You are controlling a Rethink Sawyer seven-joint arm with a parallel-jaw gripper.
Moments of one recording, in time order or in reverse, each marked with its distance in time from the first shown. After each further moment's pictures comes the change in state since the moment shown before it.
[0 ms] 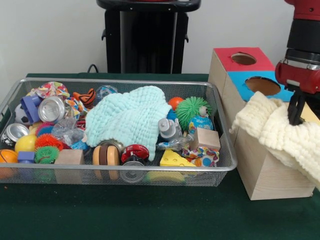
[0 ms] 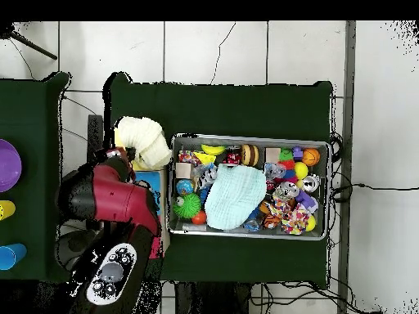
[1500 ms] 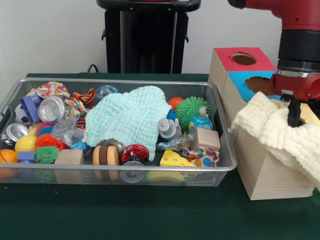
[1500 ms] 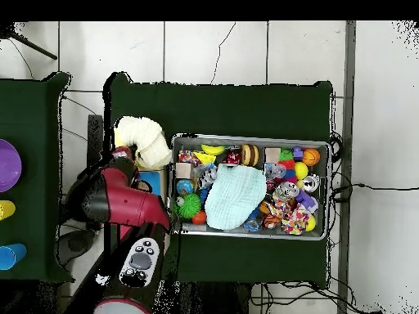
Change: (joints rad) arm -0.119 -0.037 0.181 0.106 -0.031 -0.244 0.000
